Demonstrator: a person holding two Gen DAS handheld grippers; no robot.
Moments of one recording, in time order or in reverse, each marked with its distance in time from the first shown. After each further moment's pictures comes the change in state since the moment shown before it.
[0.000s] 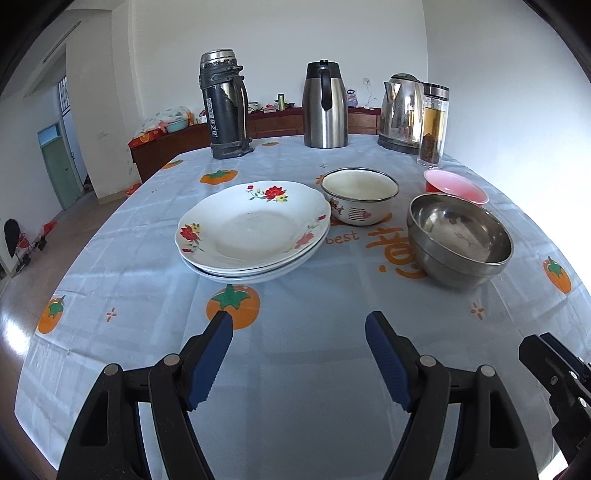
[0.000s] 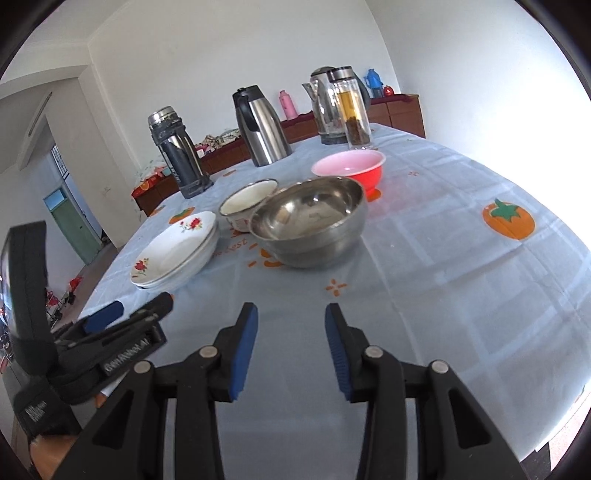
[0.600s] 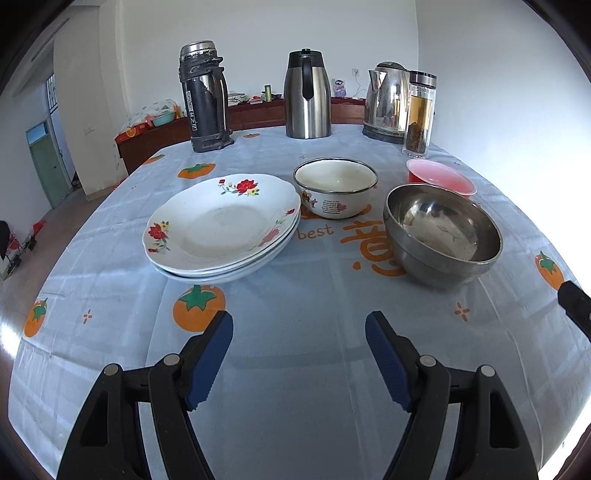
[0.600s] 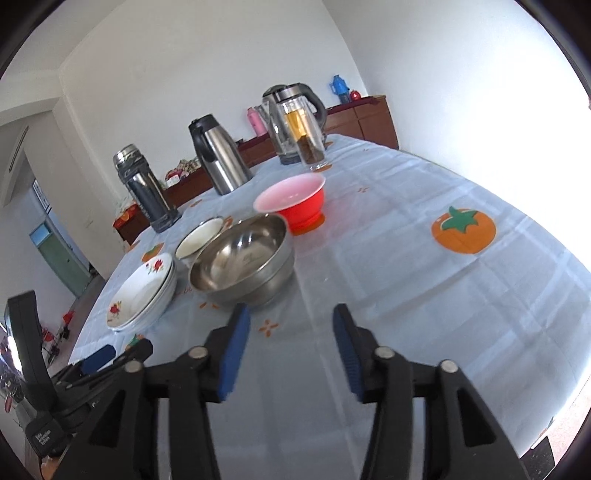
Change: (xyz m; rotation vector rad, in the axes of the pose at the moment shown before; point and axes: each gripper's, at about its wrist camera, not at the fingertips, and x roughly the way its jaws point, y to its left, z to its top) left arm 0.013 -0.021 0.006 0.019 0.036 -0.039; right arm -0.013 -0.059 0.035 0.114 -0.071 -0.049
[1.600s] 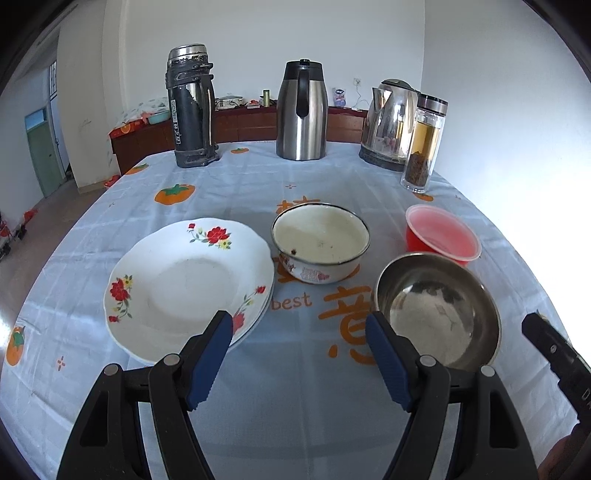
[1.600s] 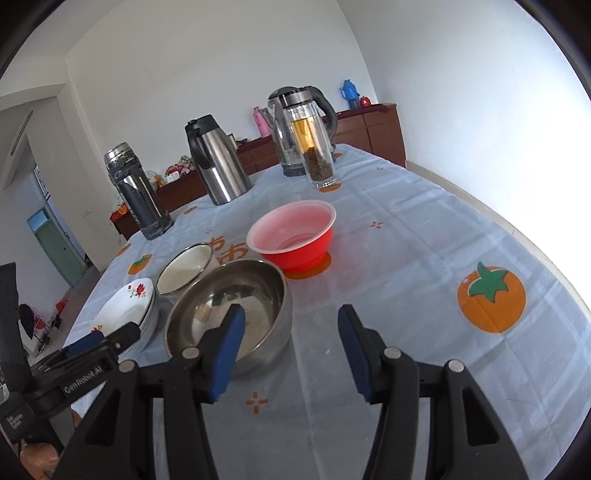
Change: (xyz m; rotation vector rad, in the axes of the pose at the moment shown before) left arm 0.034 -0.014 0.068 -0.061 -0.017 -0.054; right arm 0.057 0.004 0.050 -0.058 0.024 0.001
